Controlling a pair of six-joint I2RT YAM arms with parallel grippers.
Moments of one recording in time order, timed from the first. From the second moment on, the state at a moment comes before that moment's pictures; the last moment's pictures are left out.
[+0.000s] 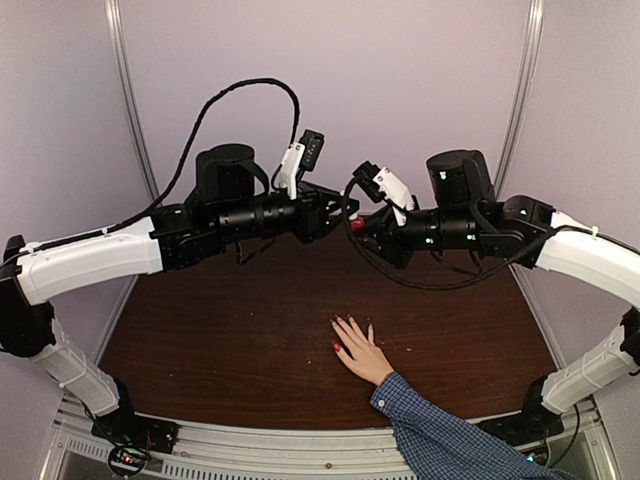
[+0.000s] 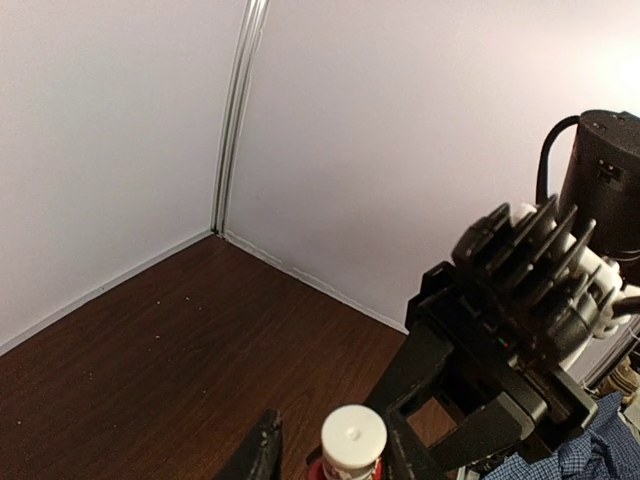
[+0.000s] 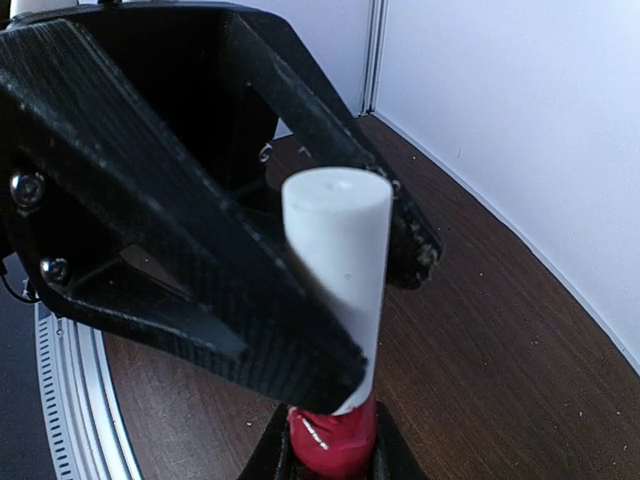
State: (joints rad) left arm -0.99 1.51 1.37 0.07 0.18 -0.24; right arm 0.92 1.34 1.34 -0.41 -0.09 -0.07
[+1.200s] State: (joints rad) left arm -0.96 1.47 1.35 0.16 0.67 -0.18; right arm 0.87 1.29 1.37 -0.47 -0.59 -0.12
